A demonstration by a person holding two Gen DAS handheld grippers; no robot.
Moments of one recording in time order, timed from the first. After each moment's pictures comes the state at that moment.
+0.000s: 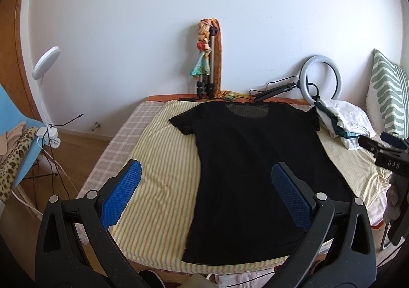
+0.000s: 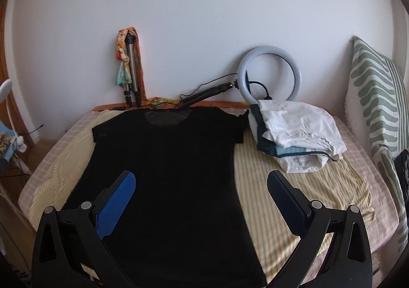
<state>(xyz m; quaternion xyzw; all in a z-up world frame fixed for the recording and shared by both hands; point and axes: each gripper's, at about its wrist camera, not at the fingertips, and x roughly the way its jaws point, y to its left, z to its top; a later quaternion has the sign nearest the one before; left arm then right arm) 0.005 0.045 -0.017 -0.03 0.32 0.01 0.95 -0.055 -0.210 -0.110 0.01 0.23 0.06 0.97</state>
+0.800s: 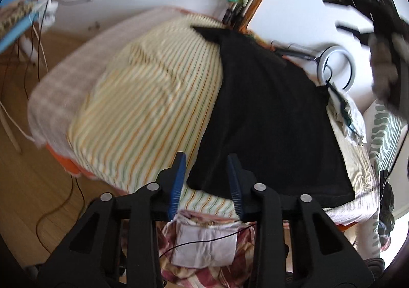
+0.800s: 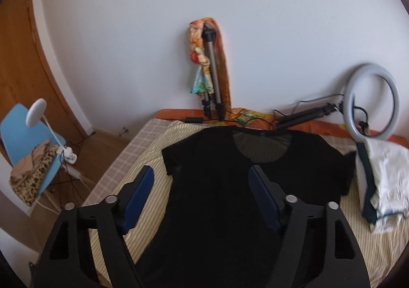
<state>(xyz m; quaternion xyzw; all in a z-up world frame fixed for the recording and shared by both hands) -0.023 0.113 -0.148 -0.20 0.43 0.01 0.88 0.088 -0.060 -0.038 0.01 0.31 0.23 0.92</state>
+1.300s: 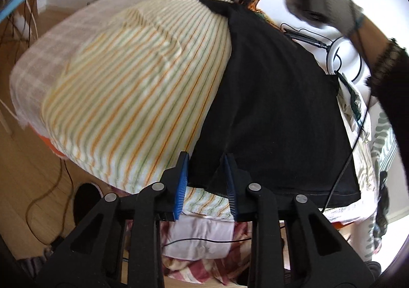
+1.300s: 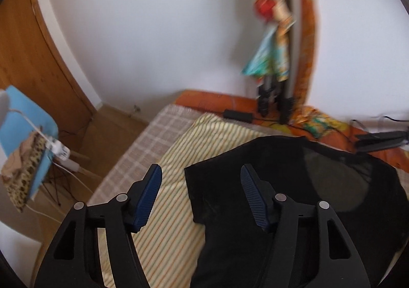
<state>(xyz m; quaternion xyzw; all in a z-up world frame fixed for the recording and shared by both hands) -0.001 0.108 -0.188 -0.23 0.47 0.00 0.85 0.234 0.095 -0.111 -0.03 0.38 0.29 0.88</state>
